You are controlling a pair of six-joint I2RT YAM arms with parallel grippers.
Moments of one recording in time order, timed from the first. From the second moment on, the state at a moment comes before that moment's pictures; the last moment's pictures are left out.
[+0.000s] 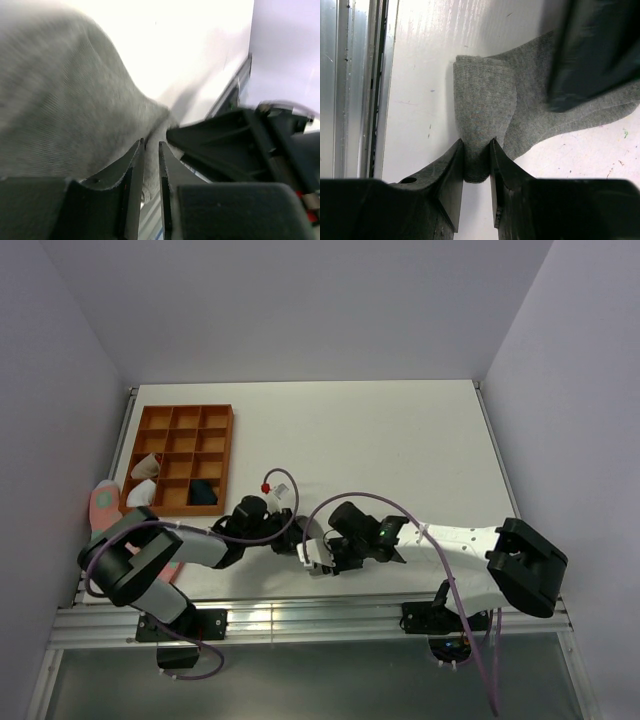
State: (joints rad) left arm -0.75 1.55 0.37 0.65 0.46 -1.01; right arm 0.99 1.34 0.63 -0.32 -0.32 -0.76
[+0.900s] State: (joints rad) left arm -0.68 1.64 0.58 0.32 0.32 -0.89; right arm 0.99 1.41 0.73 -0.47 -0.35 -0.76
